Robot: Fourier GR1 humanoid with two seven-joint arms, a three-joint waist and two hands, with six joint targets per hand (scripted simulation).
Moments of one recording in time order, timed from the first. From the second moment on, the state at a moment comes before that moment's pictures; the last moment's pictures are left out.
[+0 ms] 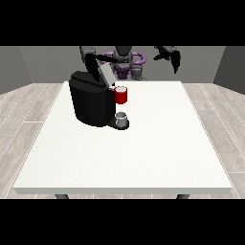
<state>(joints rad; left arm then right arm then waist) -0.24 0.06 0.15 -1.40 -0.11 -0.28 -0.09 -0.66 -0.17 -0.14 -1.02 -0.03 0.01 0.06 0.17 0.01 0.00</state>
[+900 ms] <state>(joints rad) -0.25 0.08 0.12 -1.43 -0.12 -0.24 -0.07 -0.82 -0.20 -0.10 -0.99 0.05 -0.01 0.15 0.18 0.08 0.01</state>
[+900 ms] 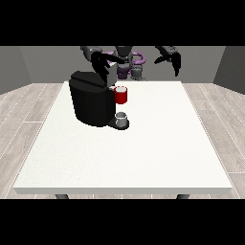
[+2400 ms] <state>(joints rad) -0.44 0.05 0.03 -1.43 -0.12 -0.31 -0.11 -1.01 -0.38 -0.11 -1.25 0.21 -0.03 0.51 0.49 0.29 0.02</state>
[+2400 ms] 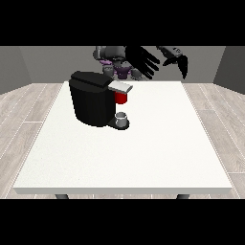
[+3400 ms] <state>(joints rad) -0.44 0.07 0.06 -1.46 -0.09 -0.32 -0.10 -1.15 -0.18 -0.06 -1.09 0.18 -0.06 0.14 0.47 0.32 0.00</state>
